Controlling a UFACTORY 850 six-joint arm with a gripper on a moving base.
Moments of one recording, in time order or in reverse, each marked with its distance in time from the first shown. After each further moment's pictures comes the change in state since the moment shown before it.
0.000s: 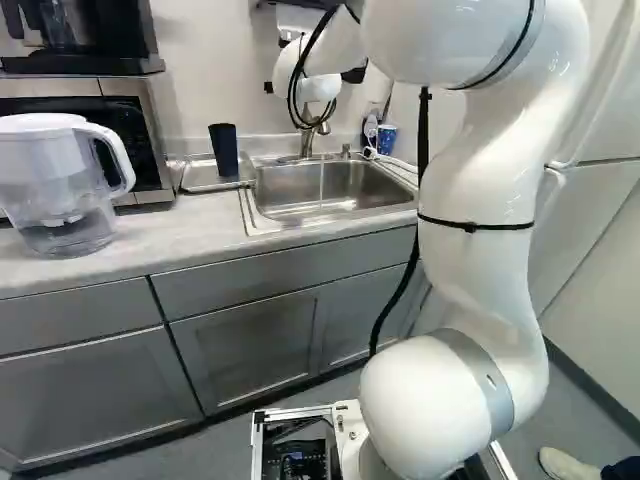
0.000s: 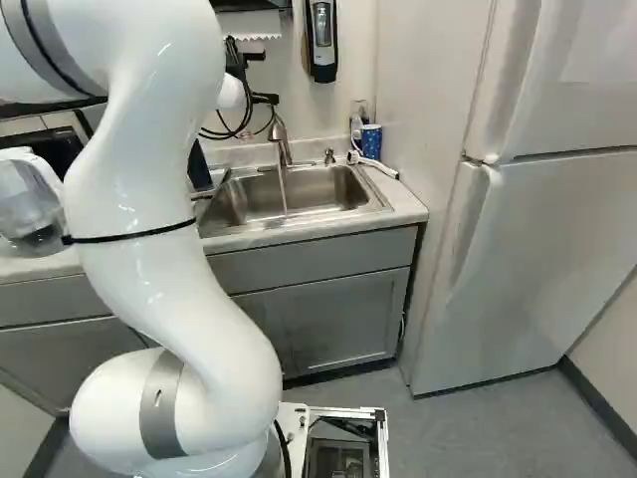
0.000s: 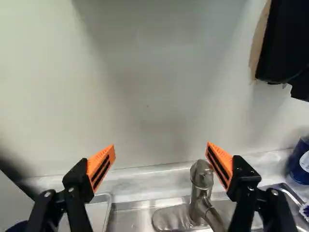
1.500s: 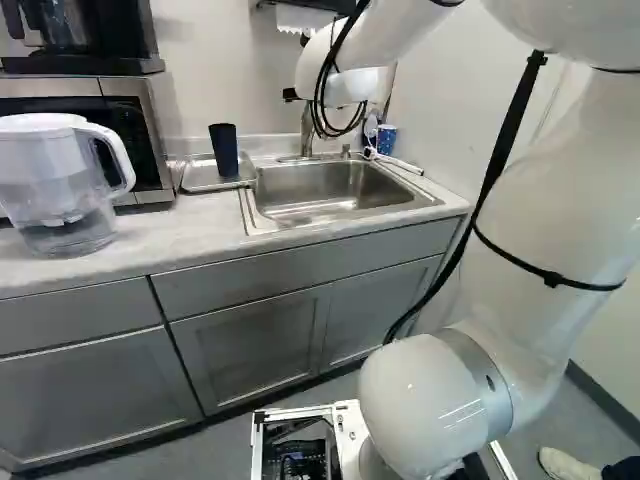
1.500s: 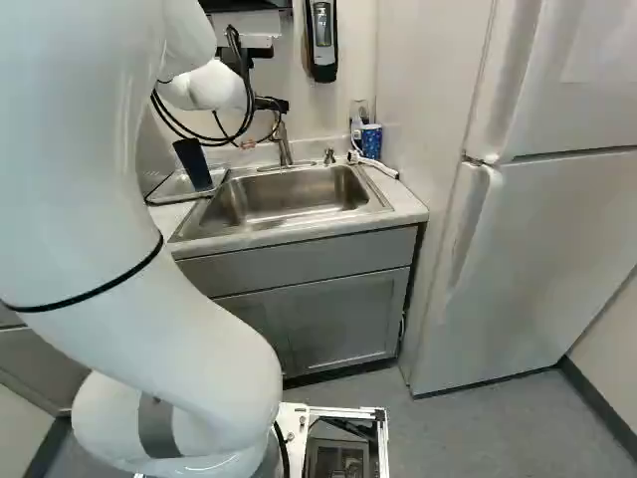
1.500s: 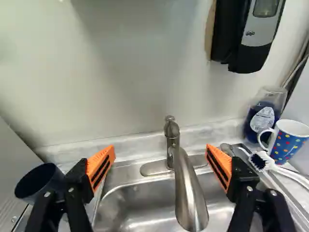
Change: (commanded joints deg) arm -3.8 18.2 19.8 0.0 -3.2 0.0
